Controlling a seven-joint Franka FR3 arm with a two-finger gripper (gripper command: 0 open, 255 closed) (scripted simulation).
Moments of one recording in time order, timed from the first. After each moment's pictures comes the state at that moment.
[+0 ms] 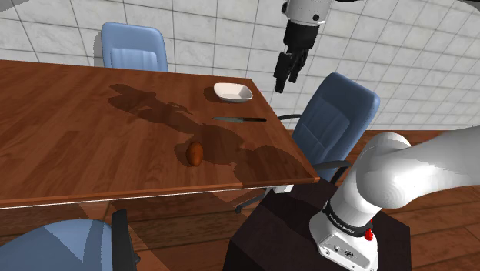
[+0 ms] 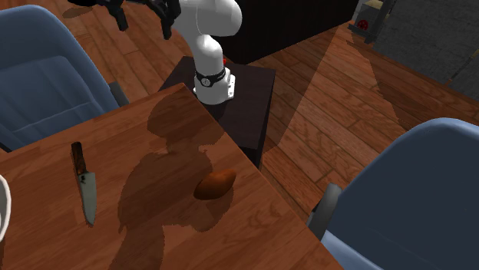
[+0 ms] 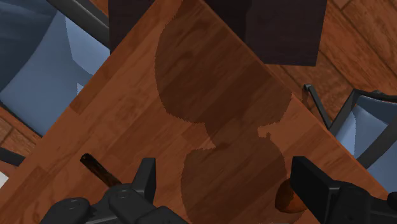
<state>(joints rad) -0.01 -0.79 0.06 -2.37 -0.04 1.60 -0.01</state>
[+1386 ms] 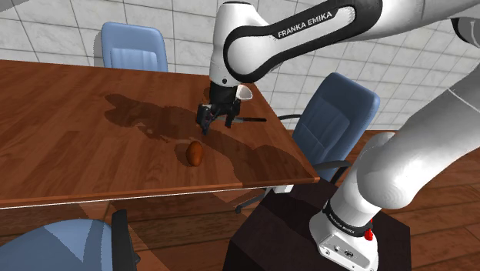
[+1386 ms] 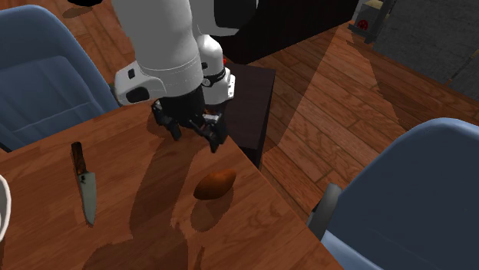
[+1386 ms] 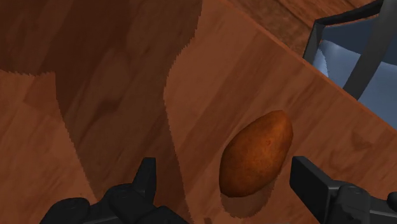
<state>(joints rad) 0.01 -0.28 0.26 -2.40 0.13 2.17 0.33</state>
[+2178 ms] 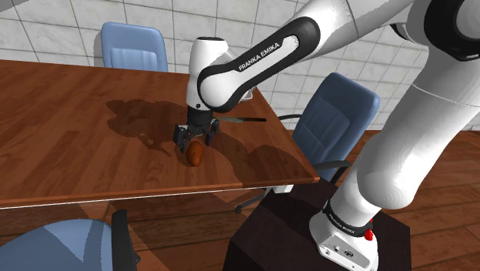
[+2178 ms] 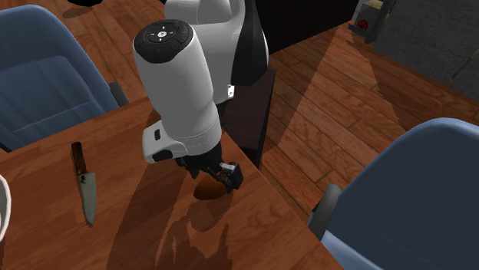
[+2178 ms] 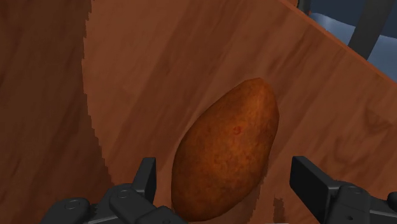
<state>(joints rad) 0.02 0.00 0.31 -2.33 0.10 2.39 0.46</state>
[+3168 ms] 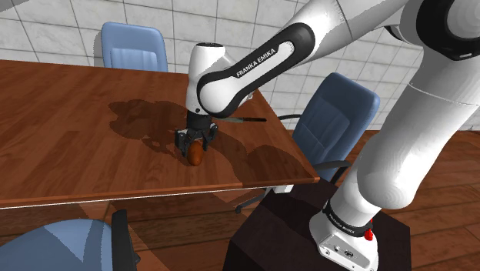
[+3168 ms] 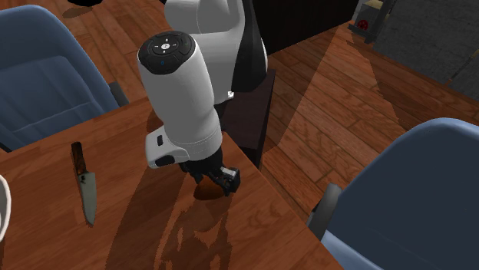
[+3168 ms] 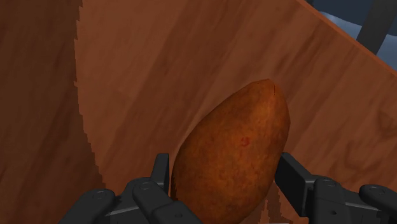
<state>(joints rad) 0.02 0.03 0.31 -2.34 0.09 2.43 0.47</state>
